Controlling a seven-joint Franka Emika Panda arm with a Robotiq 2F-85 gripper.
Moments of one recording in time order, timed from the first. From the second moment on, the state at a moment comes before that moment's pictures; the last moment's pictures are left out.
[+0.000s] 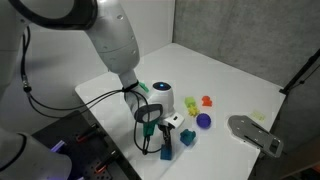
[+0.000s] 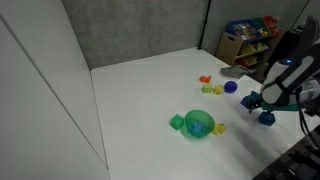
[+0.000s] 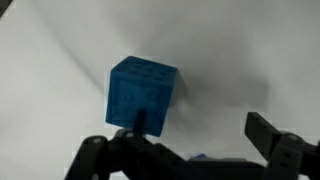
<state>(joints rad) 0.01 0.67 -0.31 -2.36 0.08 2.99 0.38</state>
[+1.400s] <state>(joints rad) 0.24 0.75 -0.39 -2.41 0.15 3.20 0.38</state>
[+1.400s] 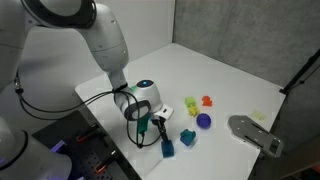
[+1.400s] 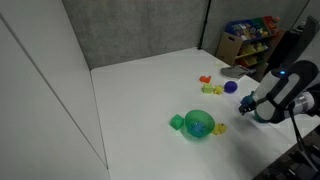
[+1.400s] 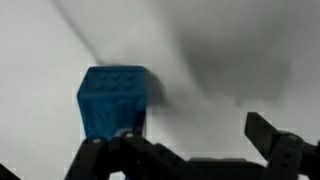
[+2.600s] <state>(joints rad) 0.23 0.69 -0.43 -2.41 0.17 3.16 0.36</state>
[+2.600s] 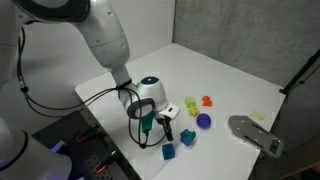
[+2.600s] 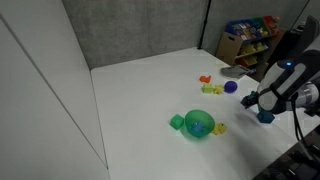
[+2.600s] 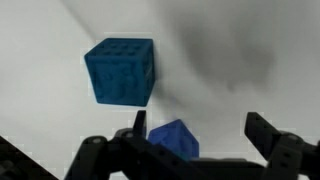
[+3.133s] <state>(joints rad) 0.11 0.69 -0.35 -2.41 0.17 3.14 0.34</state>
